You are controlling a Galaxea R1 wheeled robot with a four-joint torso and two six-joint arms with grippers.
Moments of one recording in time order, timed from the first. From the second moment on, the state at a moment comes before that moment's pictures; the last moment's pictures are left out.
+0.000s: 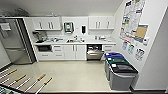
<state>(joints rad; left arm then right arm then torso) 1.47 2.88 -2.62 1.08 0.03 -1.07 -1.58 2.77 -2.42 -0.23 0.15 0.34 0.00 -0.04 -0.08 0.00</state>
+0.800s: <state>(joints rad) 1.47 2.88 -2.62 1.08 0.03 -1.07 -1.57 2.78 -2.42 -0.24 0.13 0.34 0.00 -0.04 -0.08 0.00</state>
